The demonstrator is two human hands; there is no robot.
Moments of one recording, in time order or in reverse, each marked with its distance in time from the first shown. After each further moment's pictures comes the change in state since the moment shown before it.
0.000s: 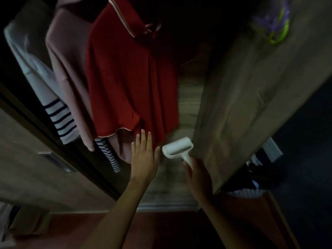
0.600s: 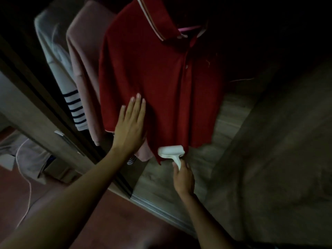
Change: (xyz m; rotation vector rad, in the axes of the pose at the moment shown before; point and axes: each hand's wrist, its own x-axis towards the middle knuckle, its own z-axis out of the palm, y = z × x) left_hand 0.098 -0.020 -0.071 0.489 0.172 -0.124; right_hand 0.116 0.012 0.106 0.057 -0.408 -0.019
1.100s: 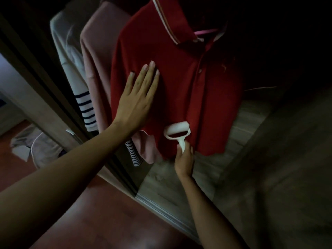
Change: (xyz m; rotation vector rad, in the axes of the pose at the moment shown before) left_hand 0.051 -0.015 -0.058 0.145 0.231 0.100; right_hand 0.065 -0.044 0.018 0.297 0.175 -0.096
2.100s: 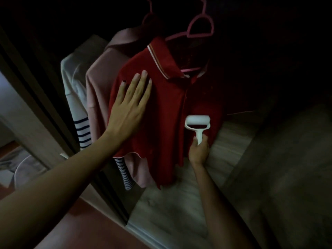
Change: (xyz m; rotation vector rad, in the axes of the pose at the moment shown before) left_hand 0.030 -0.017 -0.027 0.017 0.176 -0.008; right_hand 0.111 -0.051 -0.064 0.146 0.199 0.106
